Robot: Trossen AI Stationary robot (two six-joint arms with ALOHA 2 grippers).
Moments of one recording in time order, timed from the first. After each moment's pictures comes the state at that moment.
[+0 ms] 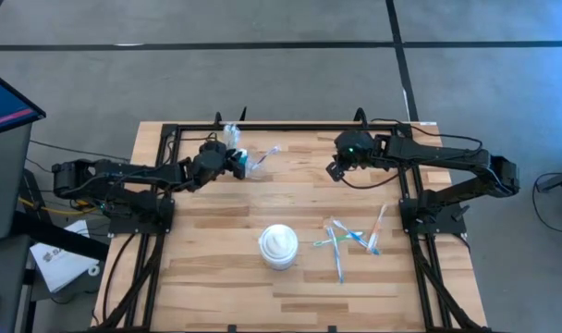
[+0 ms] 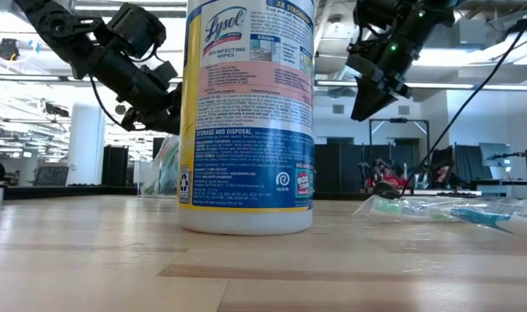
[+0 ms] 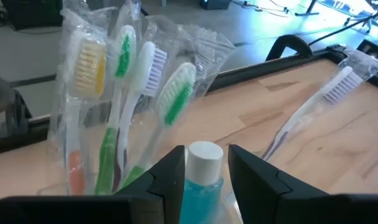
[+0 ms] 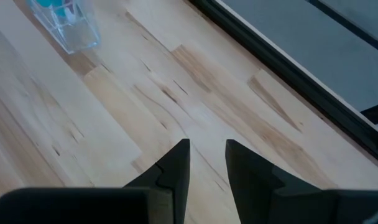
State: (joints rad) left arm 0.30 1.21 0.46 0.27 -0.60 -0.47; right arm -0.32 1.27 0.96 -0.61 0.32 0.31
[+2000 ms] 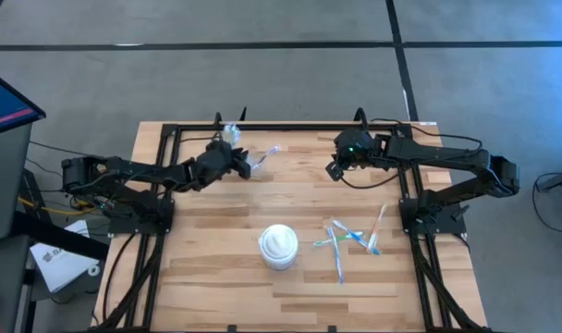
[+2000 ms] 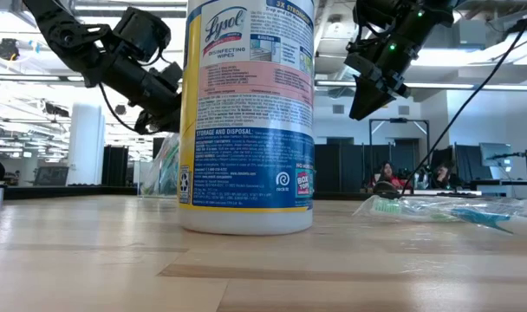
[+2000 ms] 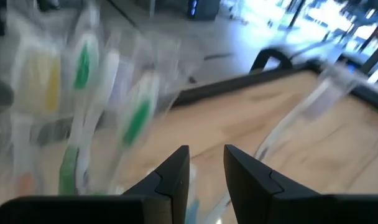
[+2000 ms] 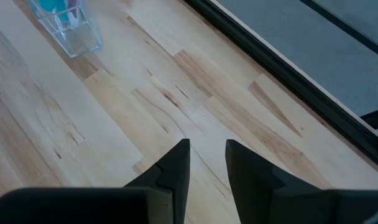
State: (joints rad) left arm 0.30 1.30 0.46 0.45 -0.56 -0.45; right arm -0.32 1.27 0.96 -0.59 0.32 0.30
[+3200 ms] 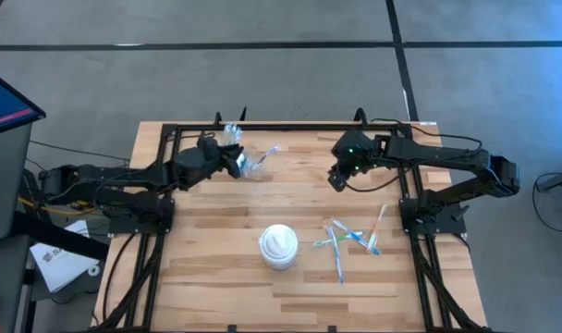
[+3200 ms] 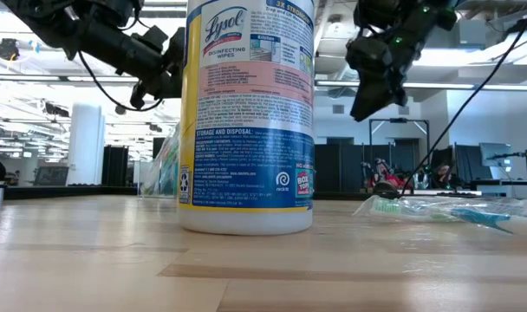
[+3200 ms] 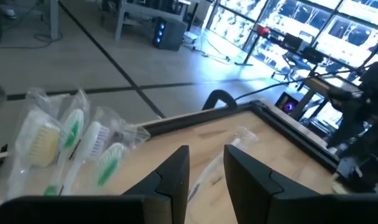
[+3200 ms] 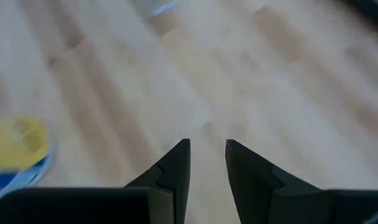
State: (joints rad) left arm 0.26 1.03 0.46 0.36 -0.50 -0.48; right arm -0.31 1.27 0.96 -0.63 0.01 0.31
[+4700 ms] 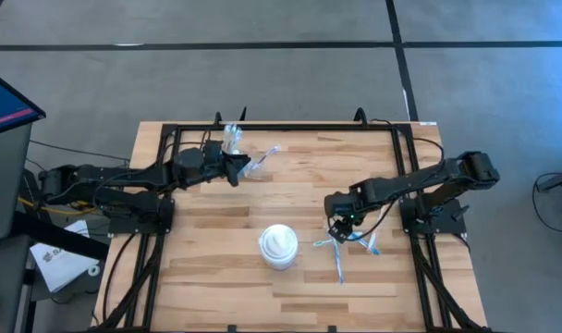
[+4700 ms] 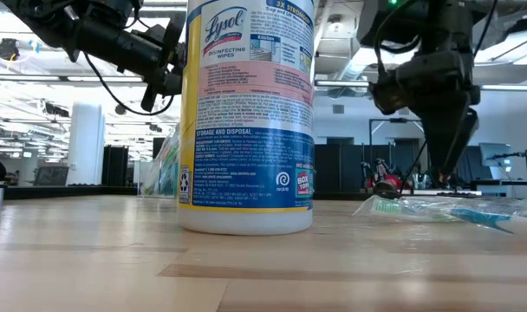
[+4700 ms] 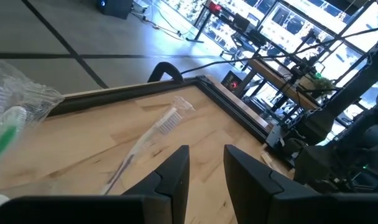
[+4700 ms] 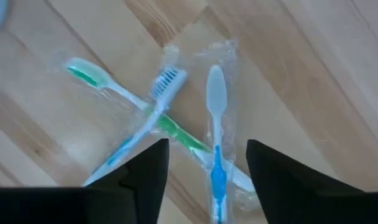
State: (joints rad) left arm 0.26 1.03 0.46 0.37 -0.25 -0.58; right arm 0.13 1.49 0.91 -0.83 -0.08 0.84
